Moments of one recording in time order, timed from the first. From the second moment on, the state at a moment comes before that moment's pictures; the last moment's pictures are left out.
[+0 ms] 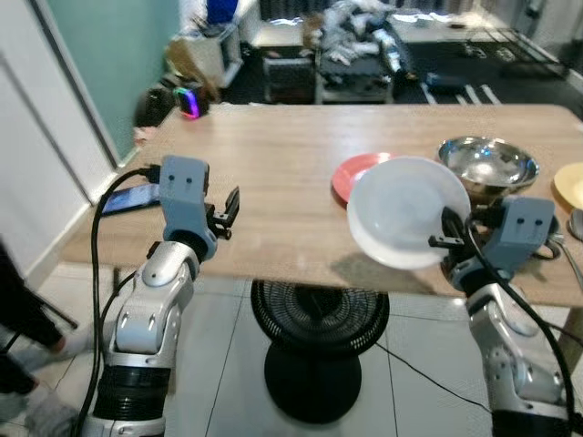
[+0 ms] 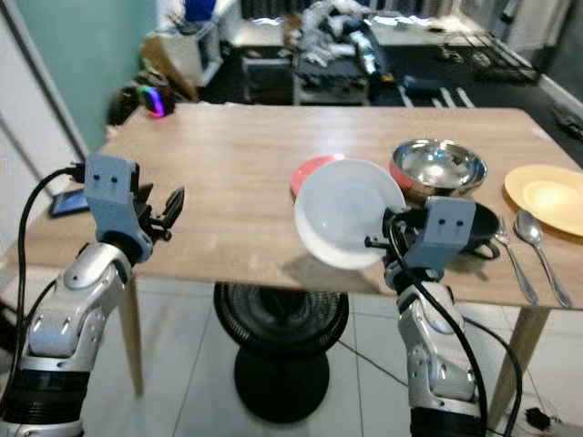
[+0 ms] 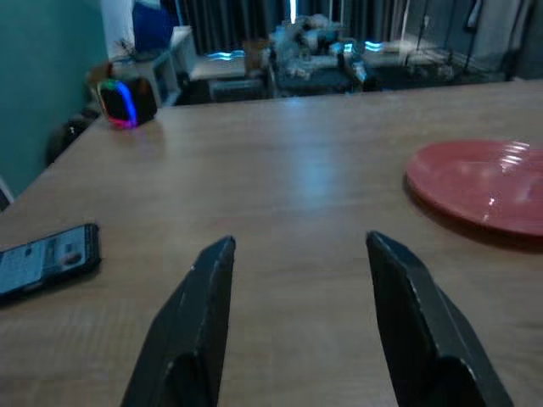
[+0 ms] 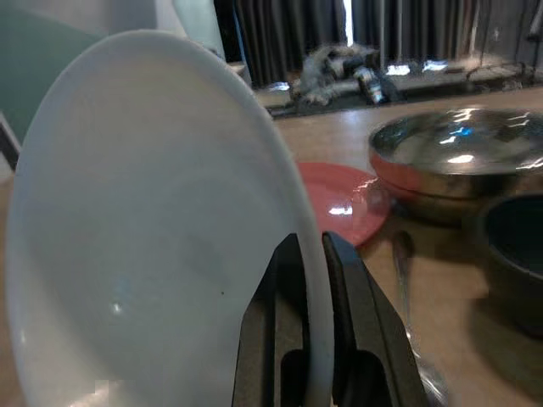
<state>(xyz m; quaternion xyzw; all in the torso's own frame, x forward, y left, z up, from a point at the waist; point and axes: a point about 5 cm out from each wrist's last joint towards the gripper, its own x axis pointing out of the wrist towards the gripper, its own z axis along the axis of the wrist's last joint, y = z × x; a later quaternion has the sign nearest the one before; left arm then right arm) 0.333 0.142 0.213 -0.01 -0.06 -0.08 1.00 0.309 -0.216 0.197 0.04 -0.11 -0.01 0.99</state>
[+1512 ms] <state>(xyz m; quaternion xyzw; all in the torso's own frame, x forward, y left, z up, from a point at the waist) 0.332 0.129 0.202 -0.03 -0.04 -0.10 0.99 0.305 -0.226 0.188 0.03 -0.10 -0.03 0.99</state>
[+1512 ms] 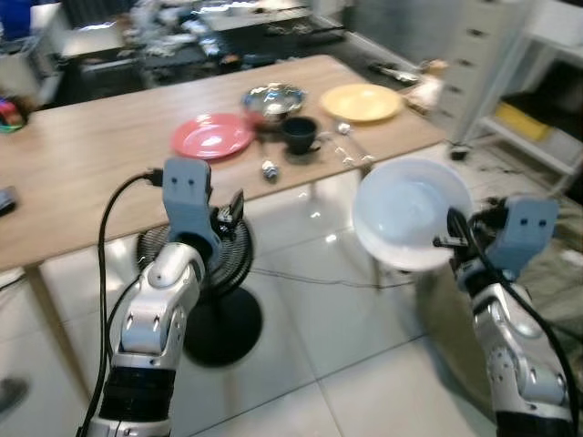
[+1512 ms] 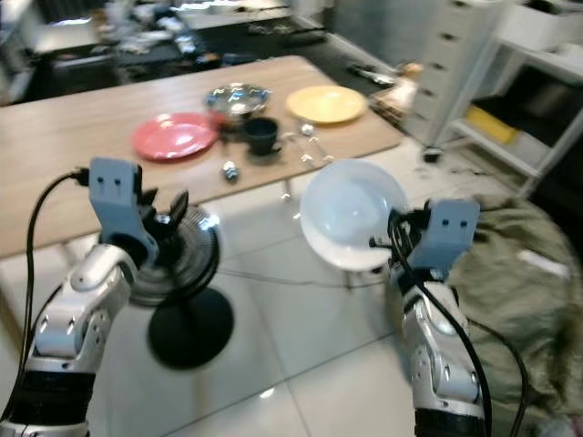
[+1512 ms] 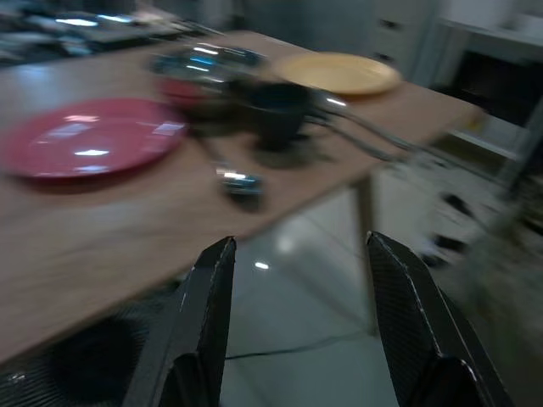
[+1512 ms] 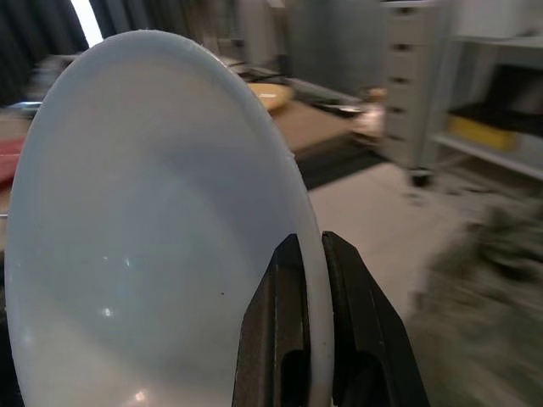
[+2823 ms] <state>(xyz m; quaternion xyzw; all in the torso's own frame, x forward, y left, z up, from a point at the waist) 0.228 0.217 -0.029 0.06 0.29 0.03 0.95 0.246 -0.198 -0.016 0.00 0.23 0.05 0.97</state>
